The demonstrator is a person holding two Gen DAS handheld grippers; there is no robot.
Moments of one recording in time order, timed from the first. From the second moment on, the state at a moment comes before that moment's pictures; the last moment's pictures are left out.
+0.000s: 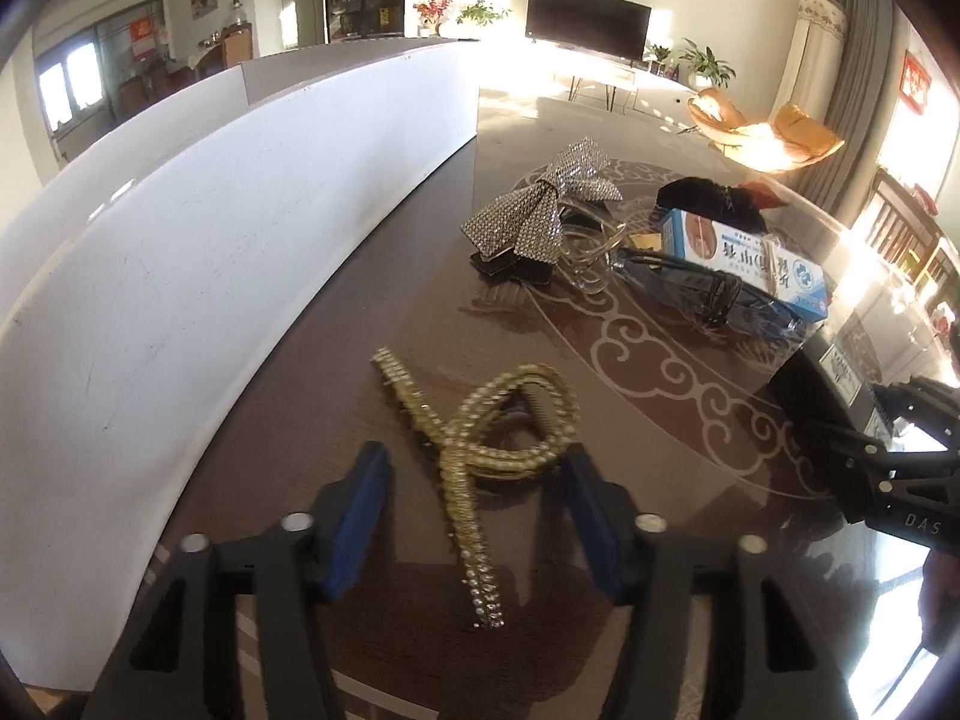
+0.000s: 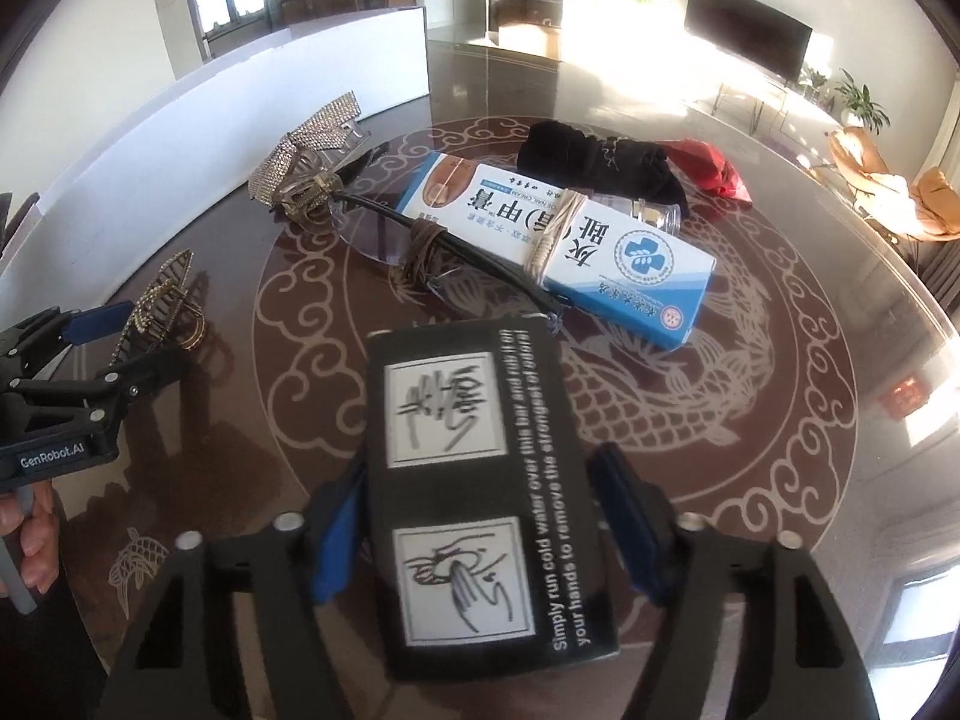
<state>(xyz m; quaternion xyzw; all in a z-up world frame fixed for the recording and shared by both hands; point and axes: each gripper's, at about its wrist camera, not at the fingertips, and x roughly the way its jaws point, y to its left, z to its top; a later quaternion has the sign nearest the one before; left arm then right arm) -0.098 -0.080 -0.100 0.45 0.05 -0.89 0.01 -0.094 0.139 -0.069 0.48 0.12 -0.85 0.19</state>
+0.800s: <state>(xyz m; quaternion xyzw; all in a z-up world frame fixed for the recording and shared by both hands) -0.034 -0.175 0.044 0.29 0.19 -0.94 -0.02 -0.108 0.082 0.044 0.42 0.05 -0.86 0.28</state>
